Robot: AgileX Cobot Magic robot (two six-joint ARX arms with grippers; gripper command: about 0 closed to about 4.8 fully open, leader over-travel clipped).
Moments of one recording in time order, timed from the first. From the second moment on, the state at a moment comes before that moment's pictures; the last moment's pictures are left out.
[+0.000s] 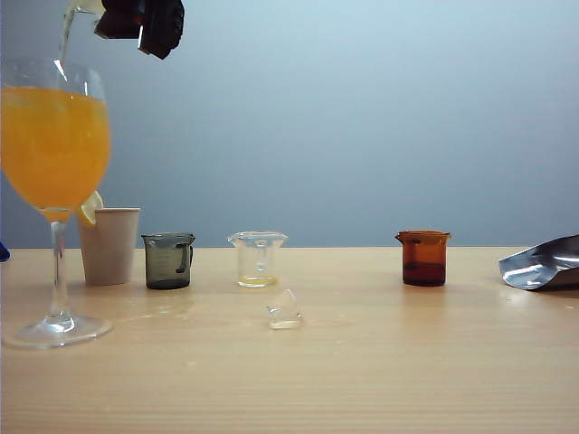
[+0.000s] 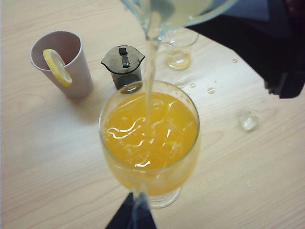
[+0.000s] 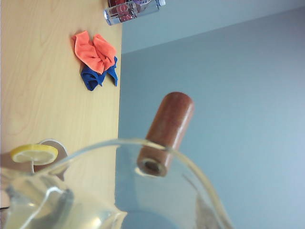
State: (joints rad) left arm -0.46 0.64 0.86 -0.81 -0.04 0.05; right arm 0.97 1.72 1.35 0.29 0.05 -1.33
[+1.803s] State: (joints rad) left arm -0.46 0.61 0.86 -0.81 -0.04 0.05; right arm 0.98 1.72 1.35 0.35 0.00 -1.79
